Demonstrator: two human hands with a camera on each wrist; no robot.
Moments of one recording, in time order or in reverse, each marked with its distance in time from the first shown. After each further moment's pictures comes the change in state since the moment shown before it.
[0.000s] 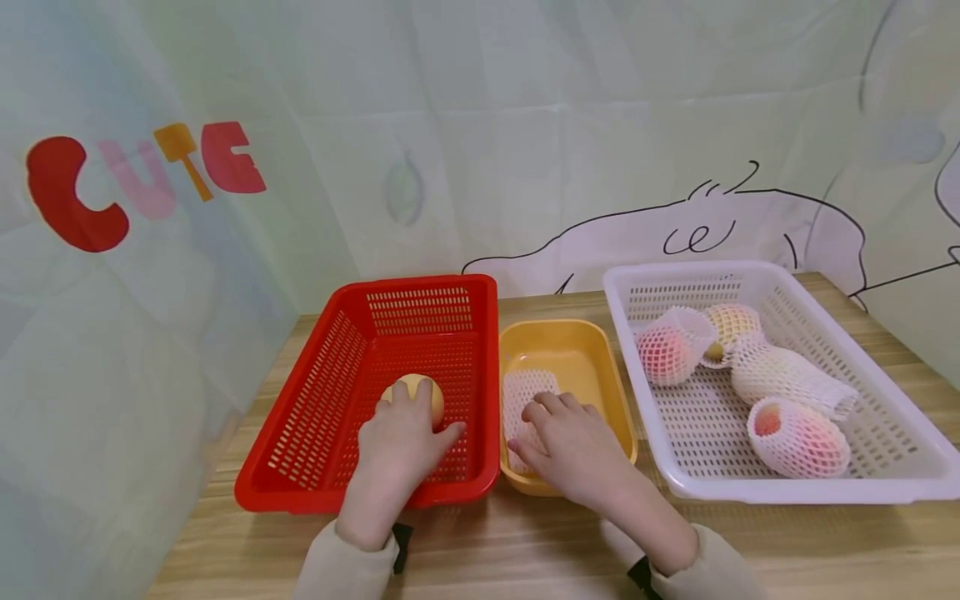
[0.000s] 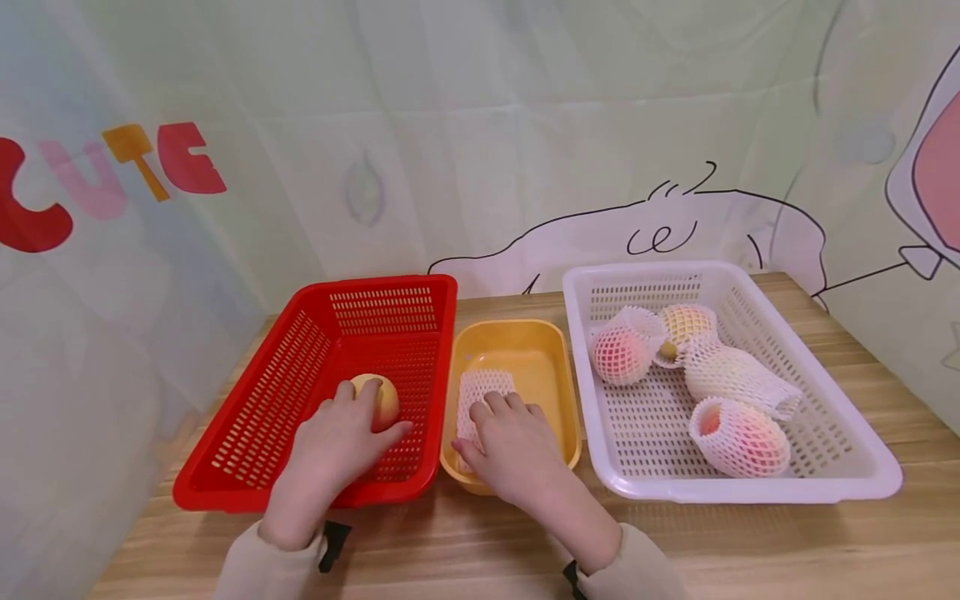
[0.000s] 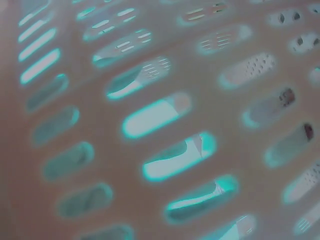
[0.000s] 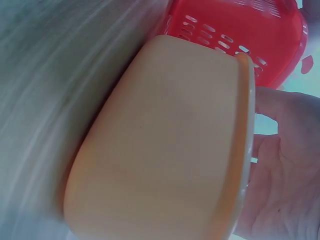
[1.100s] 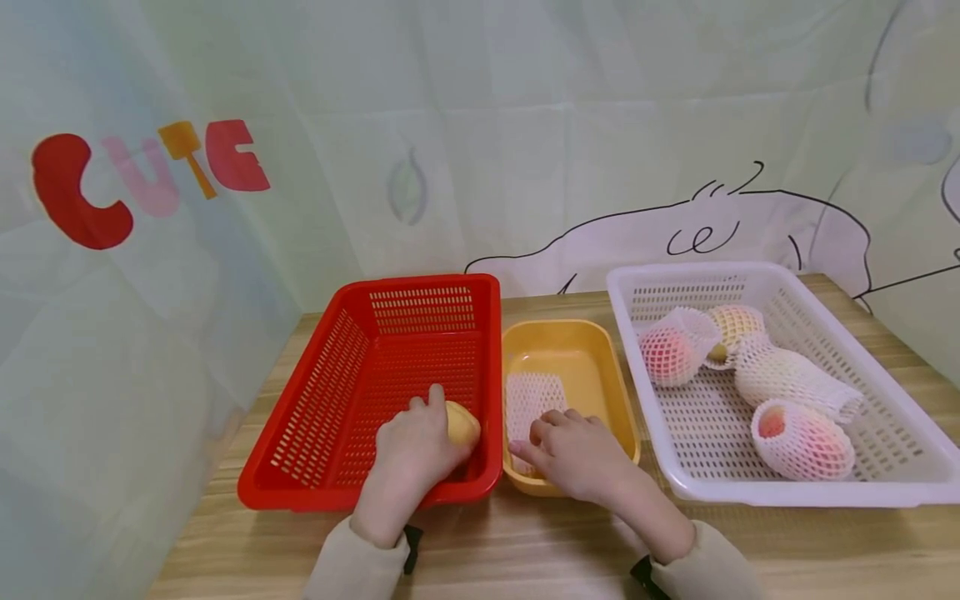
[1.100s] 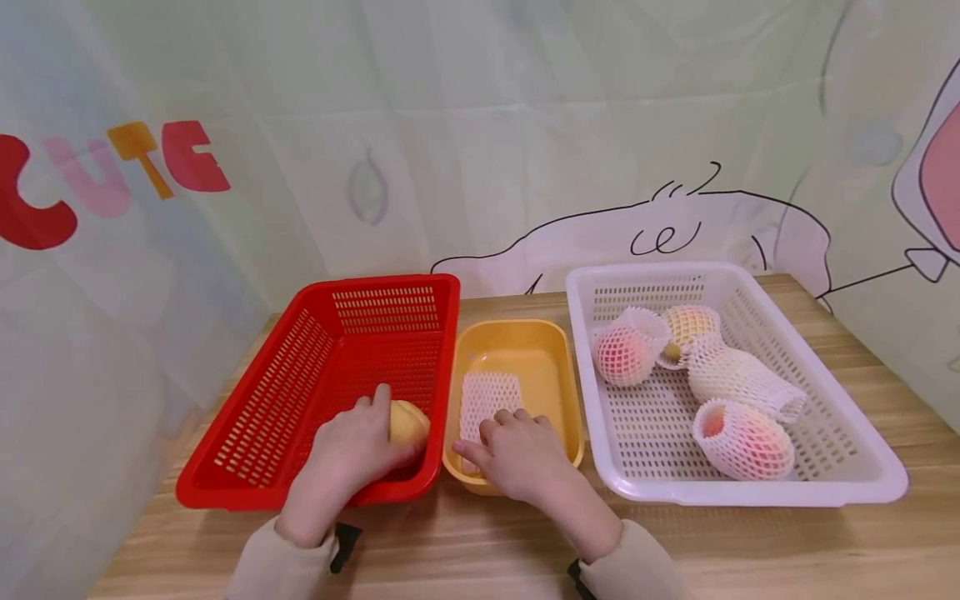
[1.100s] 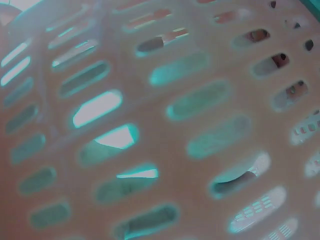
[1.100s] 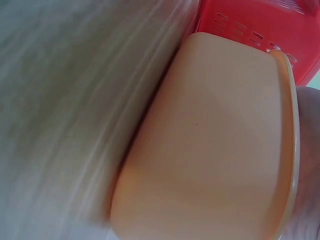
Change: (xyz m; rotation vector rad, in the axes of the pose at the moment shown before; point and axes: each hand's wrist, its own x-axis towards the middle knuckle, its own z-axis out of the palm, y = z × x) left_hand 0.002 0.006 0.011 0.011 -0.041 0.024; right_hand 0.004 0.008 0.011 0.056 -0.214 0.070
